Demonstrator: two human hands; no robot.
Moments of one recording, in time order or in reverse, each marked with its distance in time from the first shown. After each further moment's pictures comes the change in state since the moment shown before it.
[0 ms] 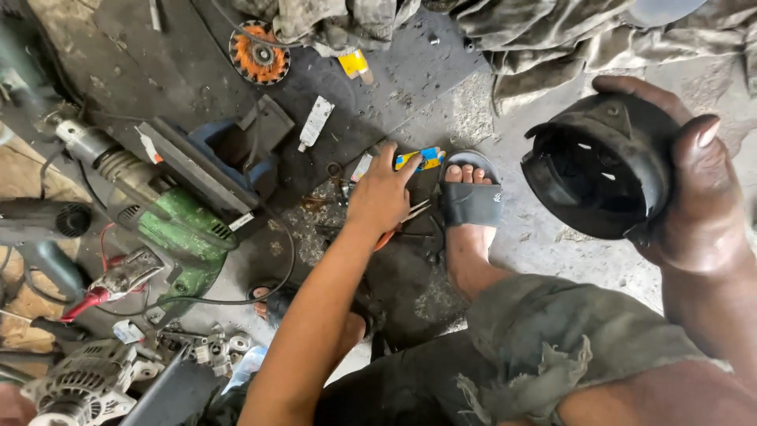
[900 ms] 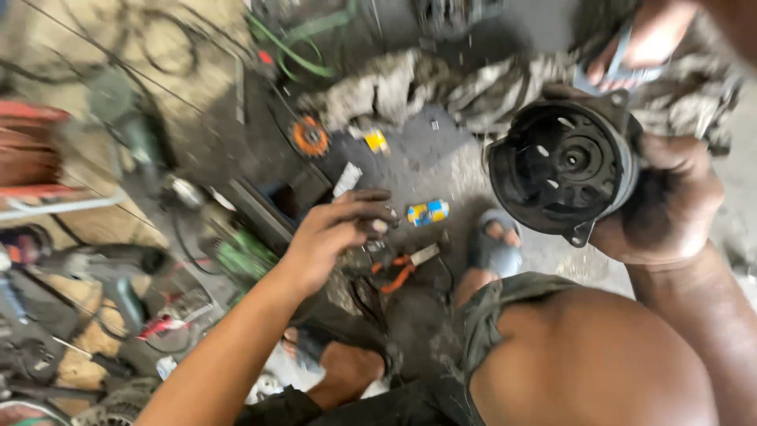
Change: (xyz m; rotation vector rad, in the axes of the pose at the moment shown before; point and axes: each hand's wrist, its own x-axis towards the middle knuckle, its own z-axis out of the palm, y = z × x) left_hand -0.073 0.044 -0.249 -1.174 -0.116 -0.020; right_hand -0.007 -0.091 0.037 0.777 -0.120 -0.032
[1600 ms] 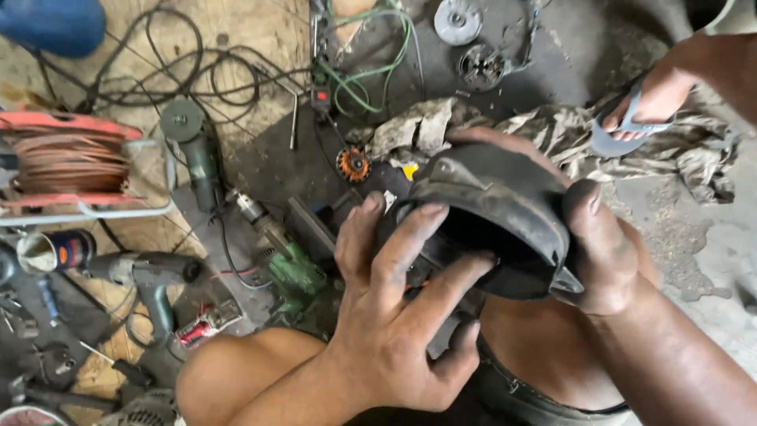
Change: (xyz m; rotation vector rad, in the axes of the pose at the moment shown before) left_hand -0.096 0.130 0.055 1.012 0.394 0.783; right_hand 0.012 0.050 0.167 -0.543 -0.349 0.009
